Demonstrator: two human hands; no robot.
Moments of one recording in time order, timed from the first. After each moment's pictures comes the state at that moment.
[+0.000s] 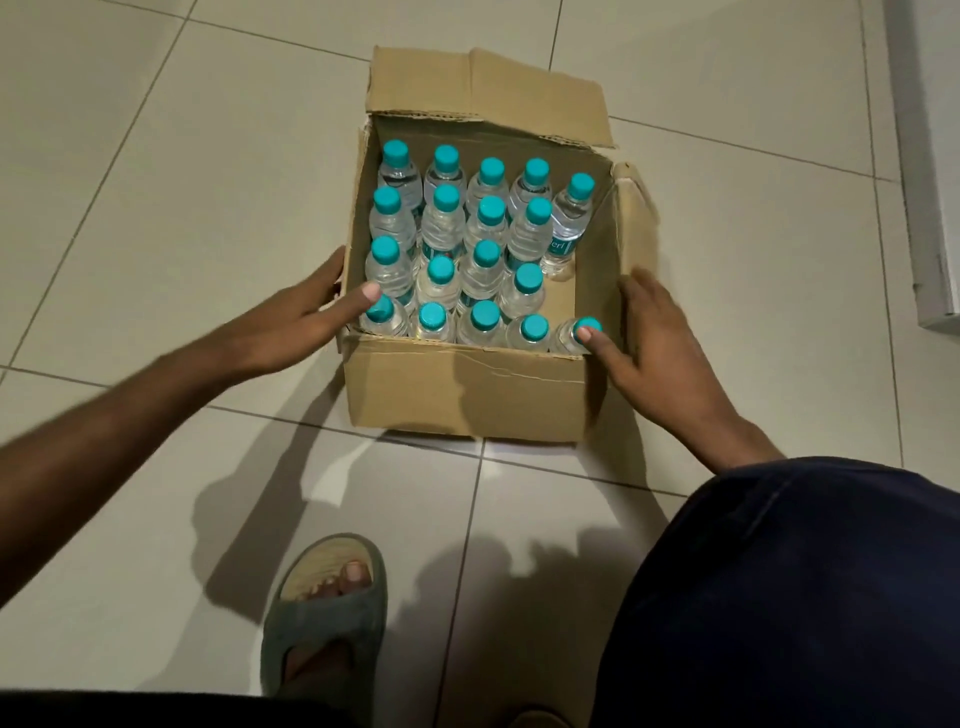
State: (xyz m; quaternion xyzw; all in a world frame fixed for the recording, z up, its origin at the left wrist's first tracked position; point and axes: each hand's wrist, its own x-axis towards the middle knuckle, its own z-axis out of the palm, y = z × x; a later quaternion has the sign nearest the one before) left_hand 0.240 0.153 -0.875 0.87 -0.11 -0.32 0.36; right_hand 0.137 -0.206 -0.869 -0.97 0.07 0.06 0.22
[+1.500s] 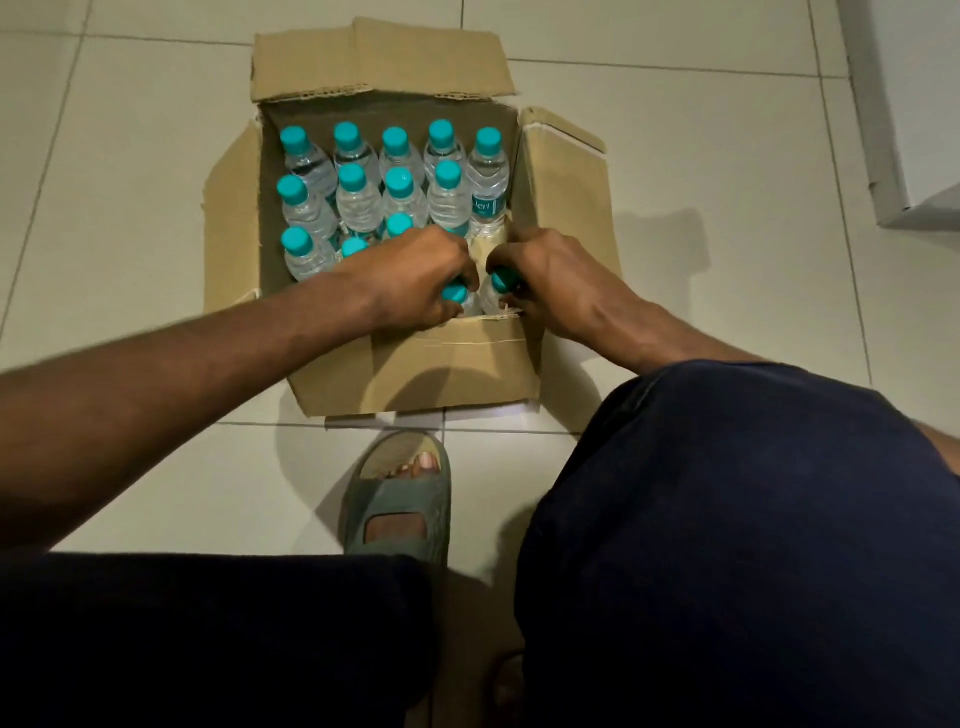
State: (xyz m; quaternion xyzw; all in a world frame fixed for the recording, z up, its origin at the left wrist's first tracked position) left_hand 0.245 -0.028 -0.857 0.87 -0.46 -0.18 0.05; right_hand 0.174 -0.211 -0.865 -0.97 -0.14 0.07 0.16
